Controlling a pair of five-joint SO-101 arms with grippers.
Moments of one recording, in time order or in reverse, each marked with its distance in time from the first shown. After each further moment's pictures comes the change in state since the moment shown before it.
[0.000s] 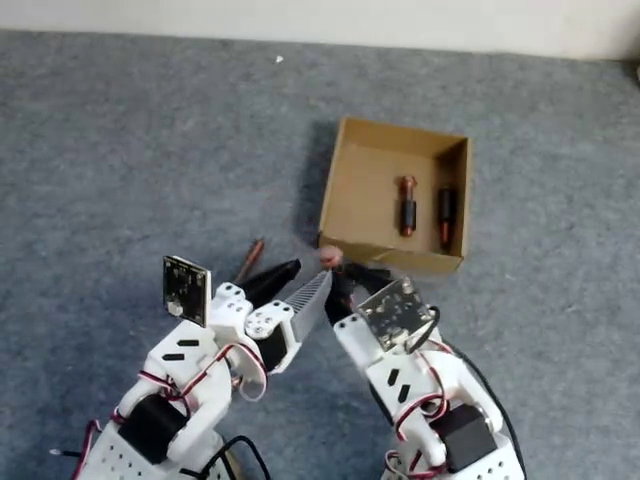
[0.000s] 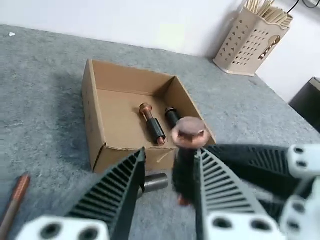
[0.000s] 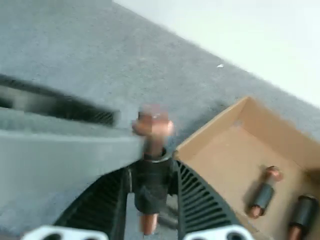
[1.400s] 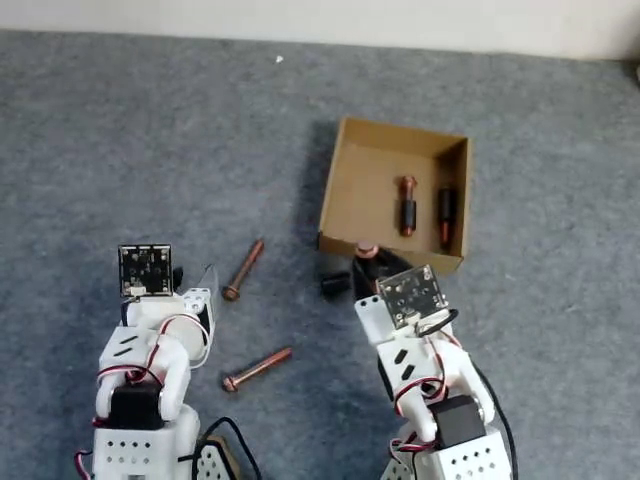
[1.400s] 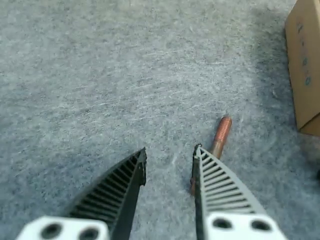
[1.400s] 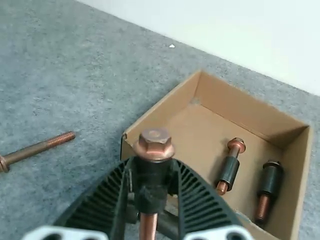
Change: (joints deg) left arm -35.5 0.0 10.7 8.8 -21.1; right arm 9.8 0.1 10.8 -10.5 0.0
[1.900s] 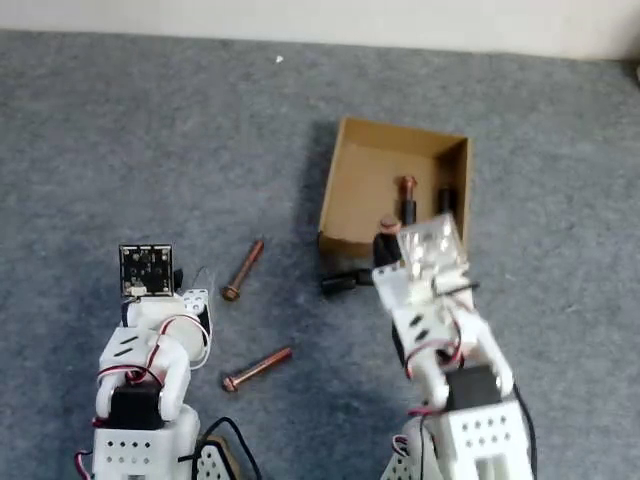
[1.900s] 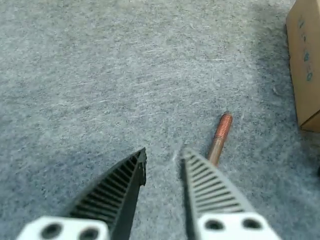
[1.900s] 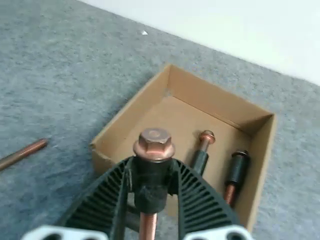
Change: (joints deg) left arm 0.0 0.0 0.0 0.7 0.0; right arm 6.7 30.4 -22.4 0.0 0.0
